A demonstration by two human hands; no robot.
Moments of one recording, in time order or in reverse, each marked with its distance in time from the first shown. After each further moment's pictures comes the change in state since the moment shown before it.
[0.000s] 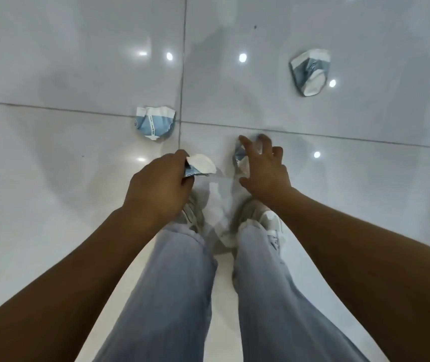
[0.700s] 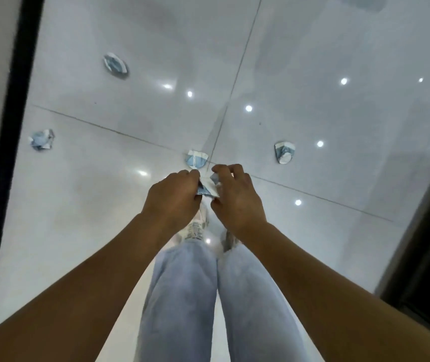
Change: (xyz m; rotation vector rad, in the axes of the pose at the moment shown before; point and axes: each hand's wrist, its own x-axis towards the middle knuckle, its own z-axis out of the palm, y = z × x) left_hand -0.143 0.045 -0.206 -0.006 0.104 -0.016; right_hand -0.193 -0.158 -0.197 0.133 0.139 -0.348
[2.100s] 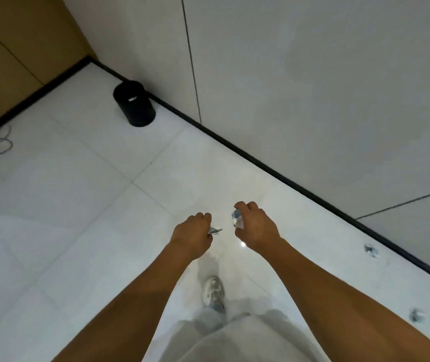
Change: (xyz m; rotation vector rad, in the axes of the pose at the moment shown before) left_hand -0.872 0.082 0.143 -0.933 0.619 -1.504; right_hand -0.693 -0.362 0.152 -0.974 -0.860 -1.517
